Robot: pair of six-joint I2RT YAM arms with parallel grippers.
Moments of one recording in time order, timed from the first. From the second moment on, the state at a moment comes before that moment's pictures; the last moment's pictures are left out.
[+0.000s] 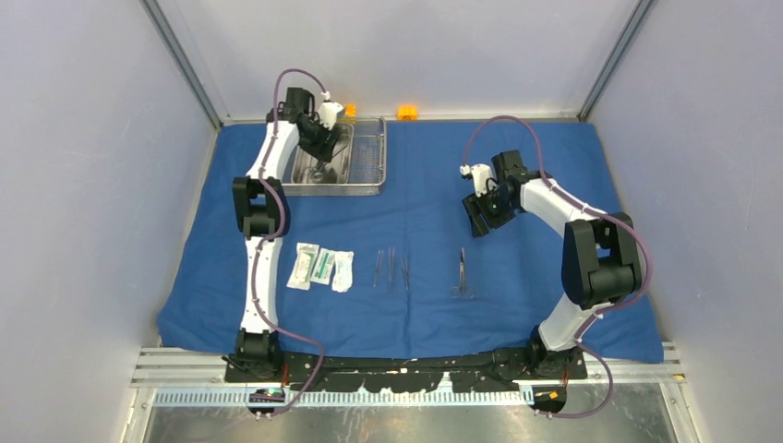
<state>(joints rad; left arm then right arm) -0.09 2.57 2.47 -0.92 0.30 0.53 0.19 1.69 1.13 -0.62 -0.25 -0.34</state>
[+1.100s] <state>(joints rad) -0.17 2.76 2.72 -0.85 0.33 0.41 0.19 1.70 1.13 -0.63 -0.25 -0.34</state>
